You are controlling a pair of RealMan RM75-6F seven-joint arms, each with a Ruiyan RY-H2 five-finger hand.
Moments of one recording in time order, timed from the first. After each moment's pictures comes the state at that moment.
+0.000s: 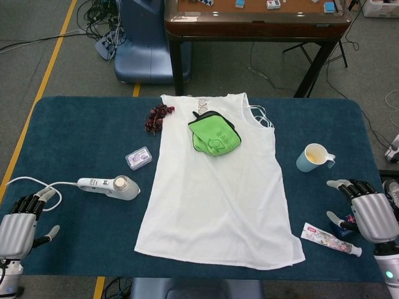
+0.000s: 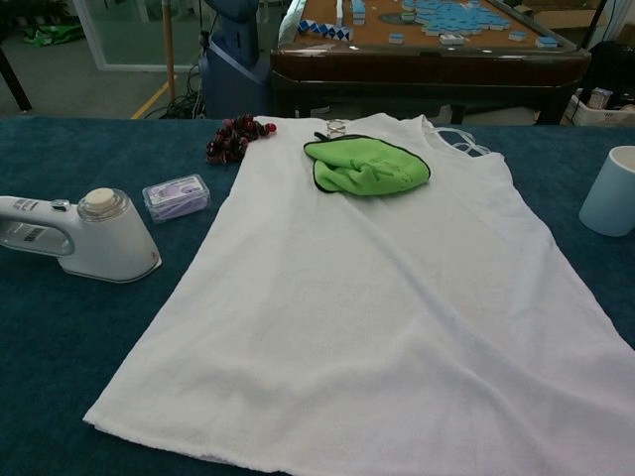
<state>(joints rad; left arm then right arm) -0.08 -1.16 -0.05 -1.65 1.55 1.54 0.14 0.12 -1.02 0.06 -1.62 -1.63 1.53 0.00</state>
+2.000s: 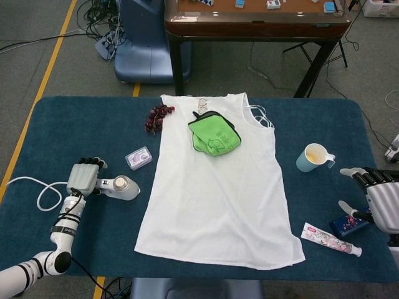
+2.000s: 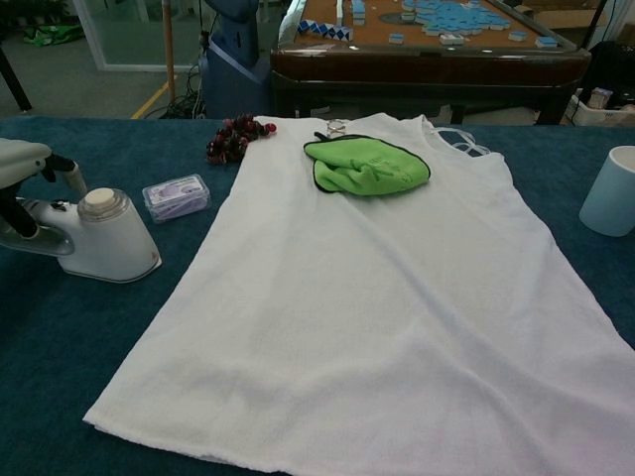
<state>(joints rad) -0.58 -1.51 -0.22 -1.25 1.04 1.00 0.44 0.14 -0.92 0.09 -1.66 -1.58 1.50 0.04</state>
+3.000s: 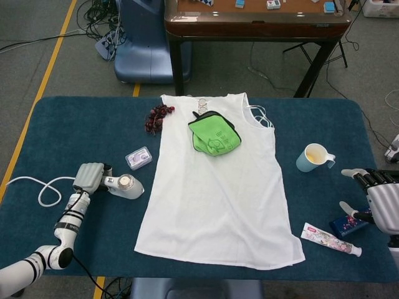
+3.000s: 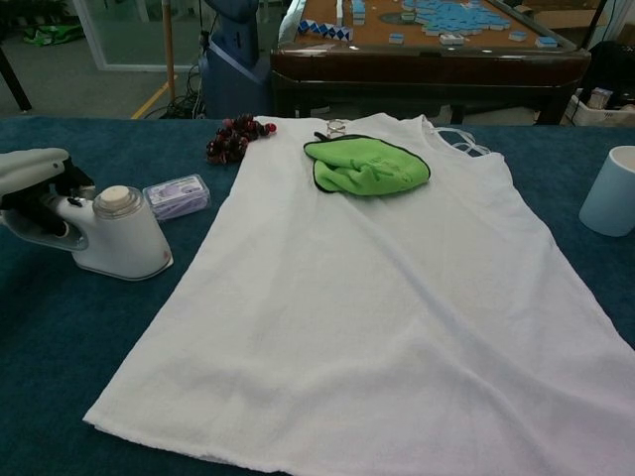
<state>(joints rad) -0.61 -1.57 -0.20 -1.10 1.17 0.93 0.02 0.14 -0.92 0.09 -1.68 -1.57 1.50 0.01</state>
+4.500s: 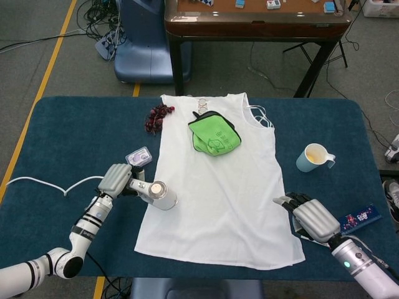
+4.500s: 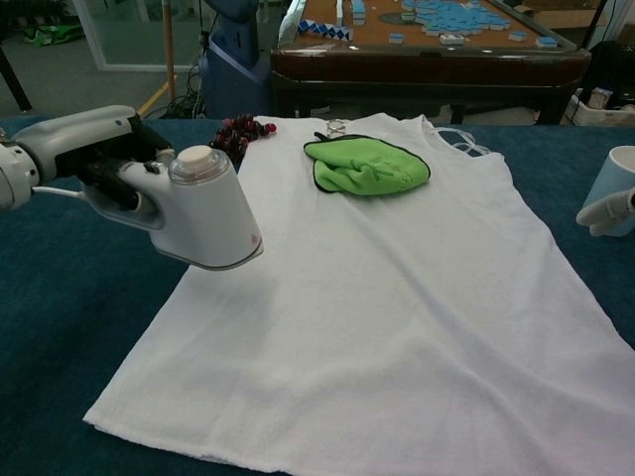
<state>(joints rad) -0.66 -1.50 -0.24 -1.47 1.22 0.97 -0.04 0.35 -1.01 -0.04 -1.74 -1.71 1.07 -0.03</state>
